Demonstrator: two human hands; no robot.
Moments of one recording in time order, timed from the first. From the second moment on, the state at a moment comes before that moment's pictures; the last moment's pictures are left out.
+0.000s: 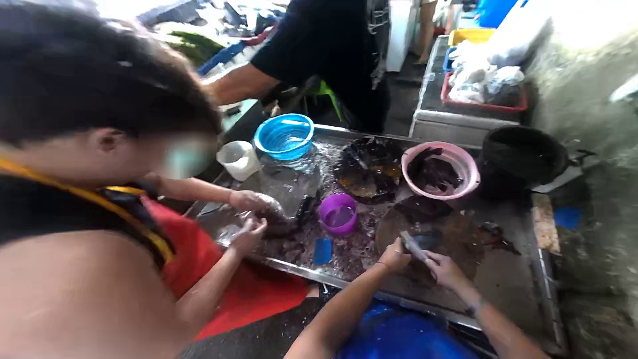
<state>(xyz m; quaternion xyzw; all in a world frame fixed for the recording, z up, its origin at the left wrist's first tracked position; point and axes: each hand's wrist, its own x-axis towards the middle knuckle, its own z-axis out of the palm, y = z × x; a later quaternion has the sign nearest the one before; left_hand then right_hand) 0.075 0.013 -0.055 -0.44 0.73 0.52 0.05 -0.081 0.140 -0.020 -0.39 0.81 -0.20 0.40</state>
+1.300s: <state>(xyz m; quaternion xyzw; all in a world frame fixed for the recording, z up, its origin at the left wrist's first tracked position) 0.058 -0.001 -0.079 -0.43 0.65 0.62 0.04 -0.118 0.157 -0.049 -0.33 0.85 -0.23 0.35</state>
